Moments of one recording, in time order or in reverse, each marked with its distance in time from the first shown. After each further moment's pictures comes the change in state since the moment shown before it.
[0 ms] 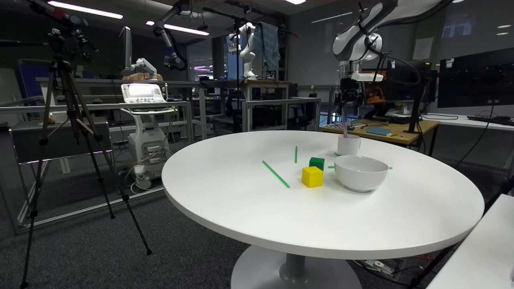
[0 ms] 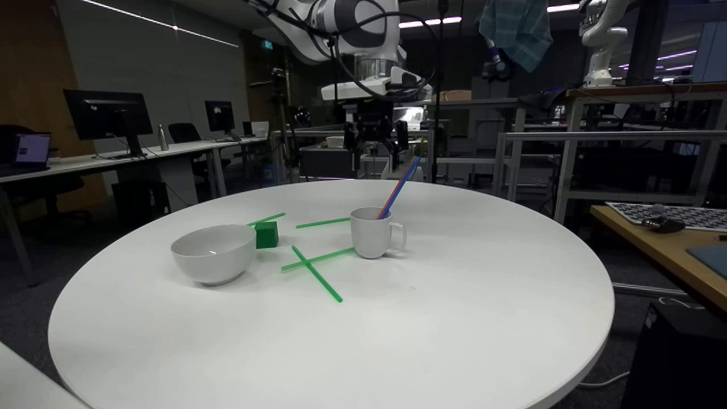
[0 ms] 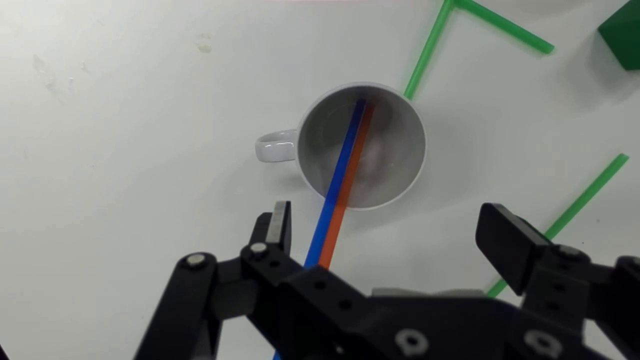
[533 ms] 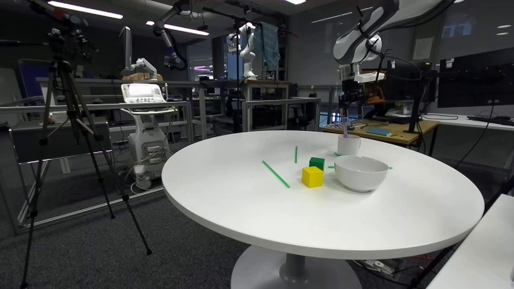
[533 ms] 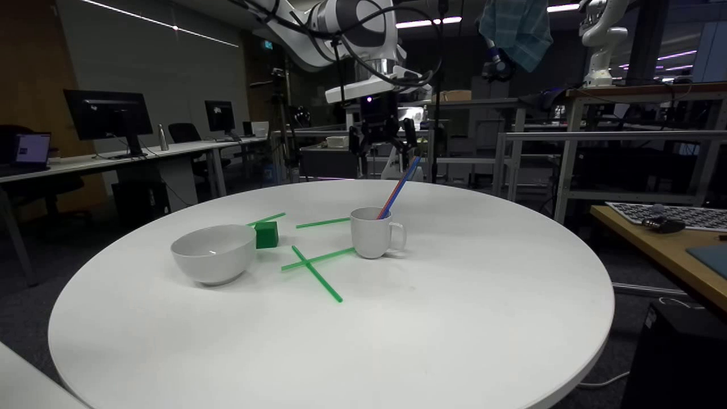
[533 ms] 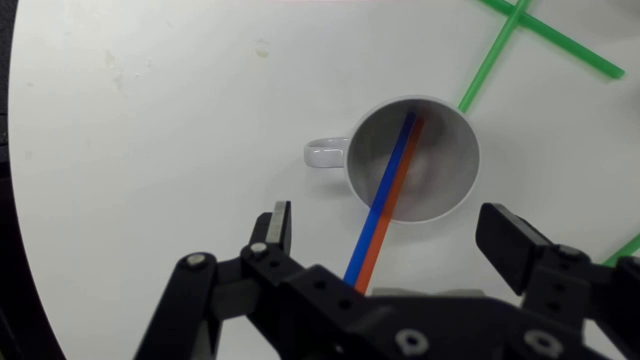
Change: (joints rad) arm 0.003 0.005 -0.001 0.000 -0.126 0.000 0.000
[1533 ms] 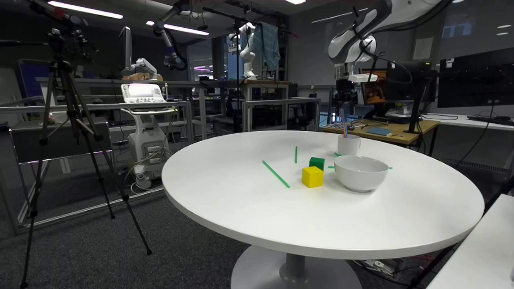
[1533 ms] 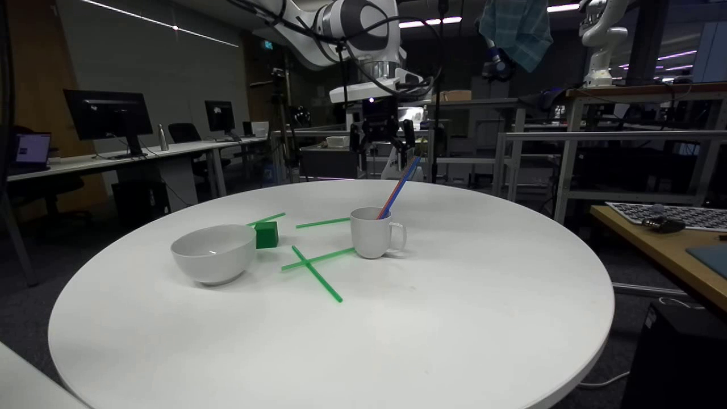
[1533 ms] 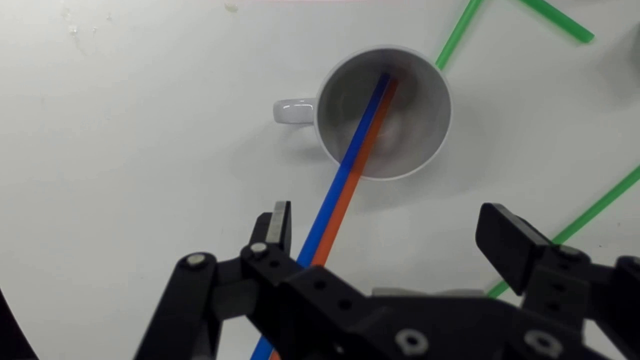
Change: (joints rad) arm -0.004 0.066 0.016 0.110 0.069 -0.020 -0.044
